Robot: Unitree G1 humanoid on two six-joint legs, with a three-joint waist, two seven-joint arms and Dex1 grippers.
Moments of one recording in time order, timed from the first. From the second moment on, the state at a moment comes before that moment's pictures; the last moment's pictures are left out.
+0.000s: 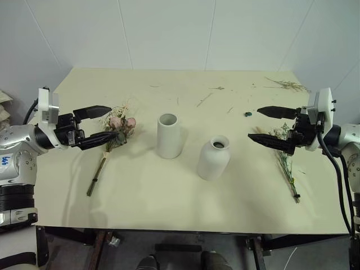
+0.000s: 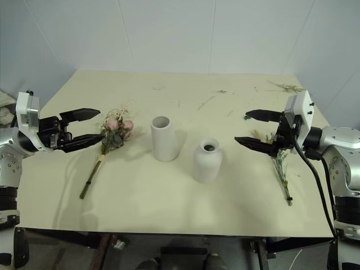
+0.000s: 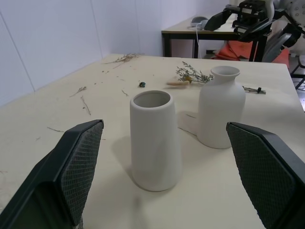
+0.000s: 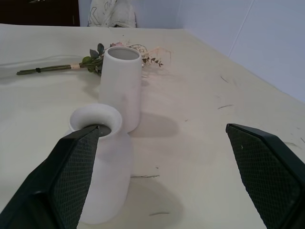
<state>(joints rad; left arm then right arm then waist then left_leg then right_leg) -0.68 0.84 0.30 0.33 -0.58 0.27 -1.33 -0.60 -0.87 -0.21 0.04 0.57 0.37 1.18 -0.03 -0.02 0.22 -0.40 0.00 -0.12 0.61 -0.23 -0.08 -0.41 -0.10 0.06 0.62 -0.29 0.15</state>
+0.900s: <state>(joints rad) -0.66 0.92 0.33 0.20 -0.65 0.33 -1.43 -0.84 -1.13 0.22 0.39 0.22 0.97 1.10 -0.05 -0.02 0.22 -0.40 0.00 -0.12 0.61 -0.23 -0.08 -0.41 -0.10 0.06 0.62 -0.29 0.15</state>
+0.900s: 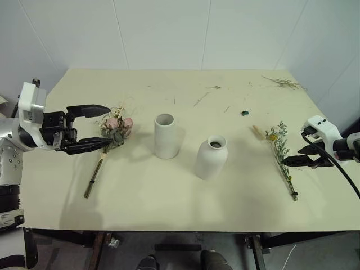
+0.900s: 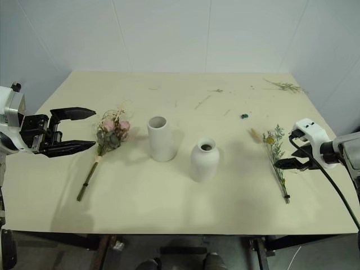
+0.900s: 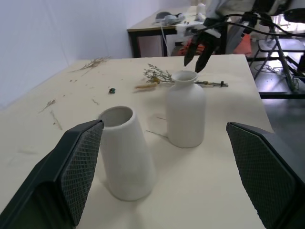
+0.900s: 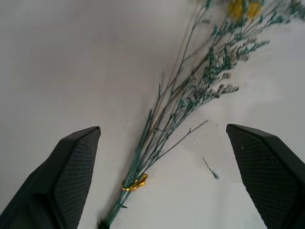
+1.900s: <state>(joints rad) -0.57 0.91 0.36 0.03 -0.74 0.39 -1.31 -0.99 -0.91 0.30 0.74 -0.02 0.88 1.11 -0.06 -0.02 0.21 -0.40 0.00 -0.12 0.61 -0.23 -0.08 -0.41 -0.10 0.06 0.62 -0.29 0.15</state>
